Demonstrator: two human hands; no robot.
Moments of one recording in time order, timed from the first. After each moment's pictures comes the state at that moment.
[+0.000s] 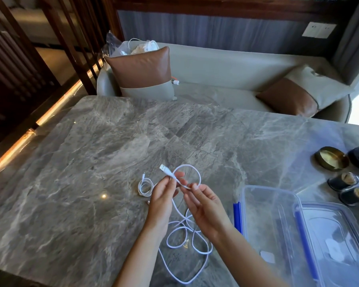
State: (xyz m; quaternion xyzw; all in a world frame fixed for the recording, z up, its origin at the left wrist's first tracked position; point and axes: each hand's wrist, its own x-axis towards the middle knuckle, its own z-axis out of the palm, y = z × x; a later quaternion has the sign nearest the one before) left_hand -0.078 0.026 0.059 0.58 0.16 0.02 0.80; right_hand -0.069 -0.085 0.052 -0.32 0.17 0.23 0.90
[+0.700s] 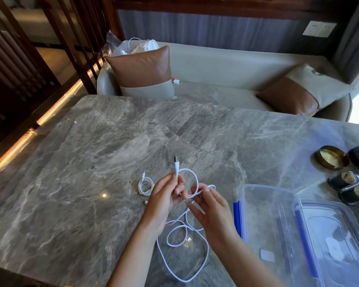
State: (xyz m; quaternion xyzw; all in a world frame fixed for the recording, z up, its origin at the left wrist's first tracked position) left_hand -0.078 0.032 0.077 0.52 0.13 -0.05 0.84; right_hand -0.086 -0.092 0.066 -0.50 0.17 0.18 0.83
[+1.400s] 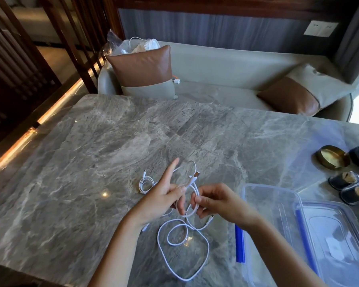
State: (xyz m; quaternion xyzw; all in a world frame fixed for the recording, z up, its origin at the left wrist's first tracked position) left_hand -0.080 0.059 0.090 0.72 -0.04 -0.18 0.67; right_hand -0.052 -0.130 0.085 -0.68 -0.14 0.36 0.62
